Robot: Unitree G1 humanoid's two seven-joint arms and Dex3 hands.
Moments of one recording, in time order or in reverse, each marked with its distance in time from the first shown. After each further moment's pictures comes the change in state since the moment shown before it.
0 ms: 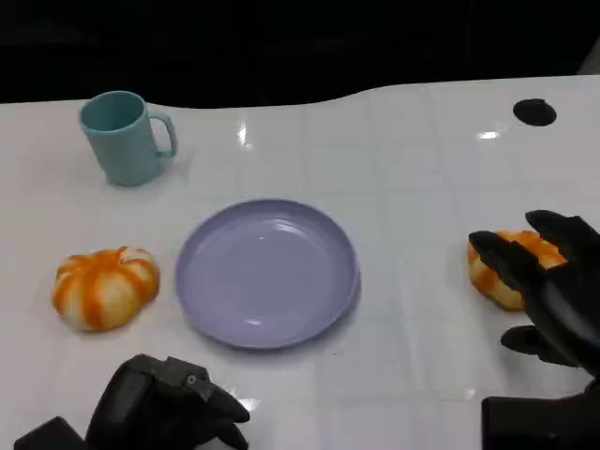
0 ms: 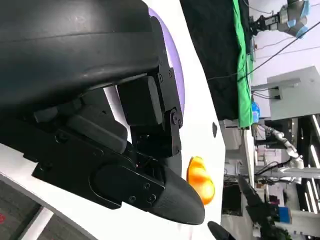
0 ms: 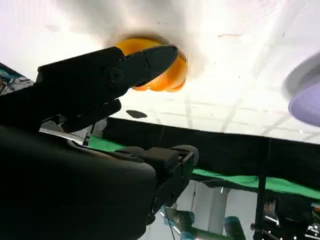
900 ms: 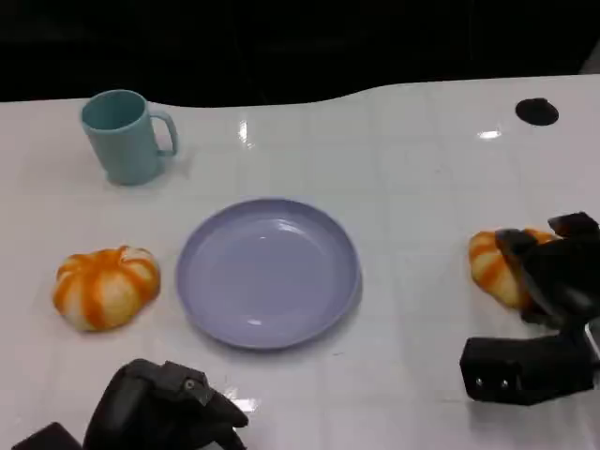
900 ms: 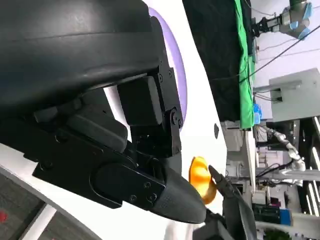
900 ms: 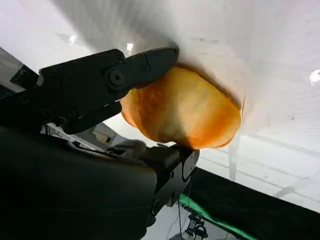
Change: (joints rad) left arm 0.017 0.002 -0.003 -0.013 -0.003 0.001 0.000; right arm -0.396 0.040 0.240 0.685 0.043 0.152 -0.160
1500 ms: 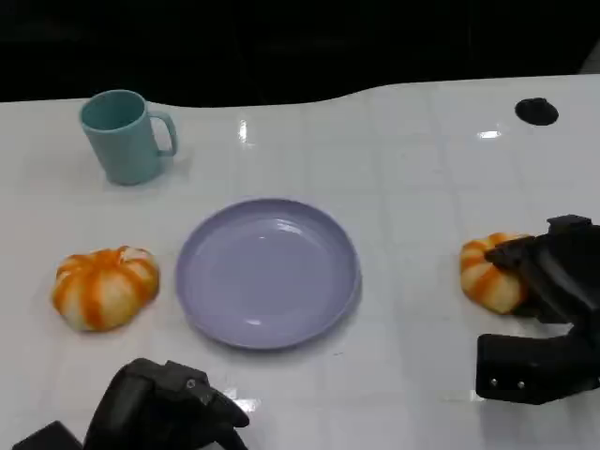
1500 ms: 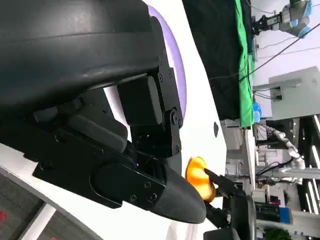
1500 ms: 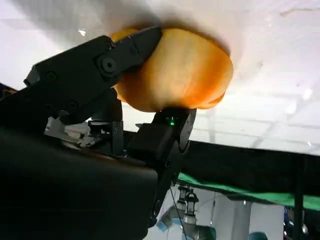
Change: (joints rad) left arm 0.000 -0.001 -0.002 -0.007 0.000 0.008 0.000; right arm -0.044 -0.027 0.018 0.157 0.150 -0.304 -0.293
